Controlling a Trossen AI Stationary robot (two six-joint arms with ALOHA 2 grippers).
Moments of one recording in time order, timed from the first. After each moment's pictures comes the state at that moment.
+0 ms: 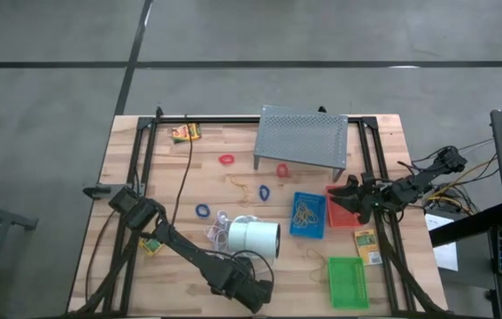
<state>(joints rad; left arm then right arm) -0.59 2.30 1.77 -0.70 -0.01 -1.99 0.54 0.05 0.01 0.08 0.63 0.69</state>
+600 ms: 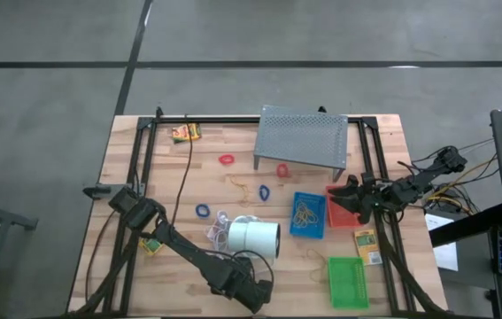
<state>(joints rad) -0.59 2.30 1.77 -0.71 -0.01 -1.99 0.54 0.05 0.01 0.08 0.63 0.69</state>
